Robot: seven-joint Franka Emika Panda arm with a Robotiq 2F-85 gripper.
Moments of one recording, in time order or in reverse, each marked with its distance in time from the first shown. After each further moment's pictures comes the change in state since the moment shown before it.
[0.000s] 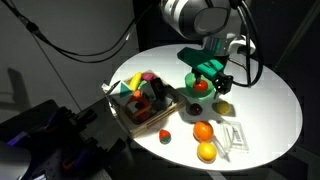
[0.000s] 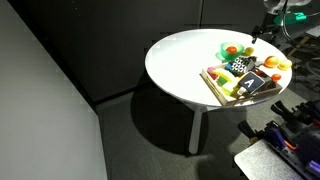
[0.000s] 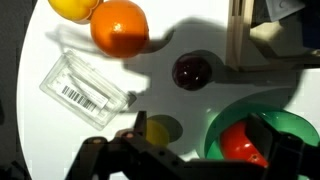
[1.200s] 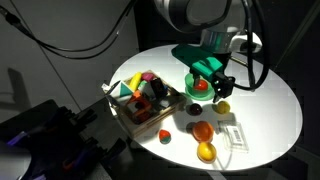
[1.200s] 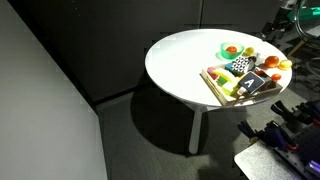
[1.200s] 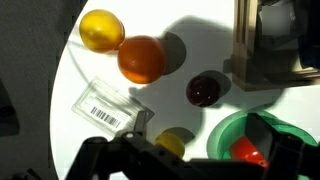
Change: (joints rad) arm -0.001 -0.131 -0.047 -0.139 0.000 -0.001 -0.006
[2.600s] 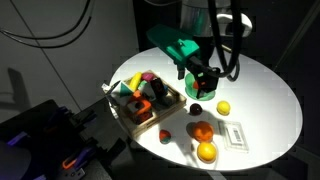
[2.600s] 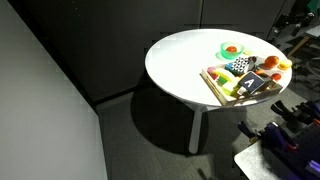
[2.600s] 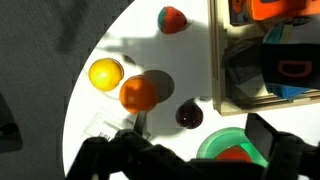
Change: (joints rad) arm 0.084 -0.237 -0.099 -0.212 -0.002 -0.059 0.014
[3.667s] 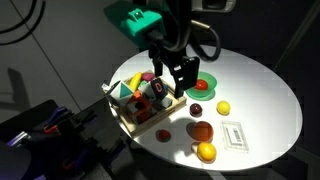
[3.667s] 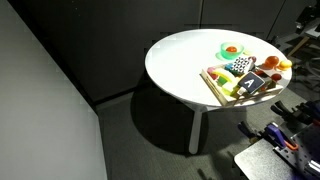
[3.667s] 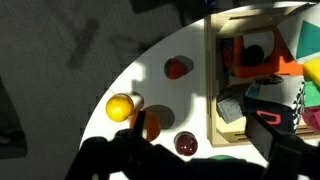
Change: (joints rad) arm 0.028 -0.285 -0.062 -0.200 -0.159 -0.112 0.023
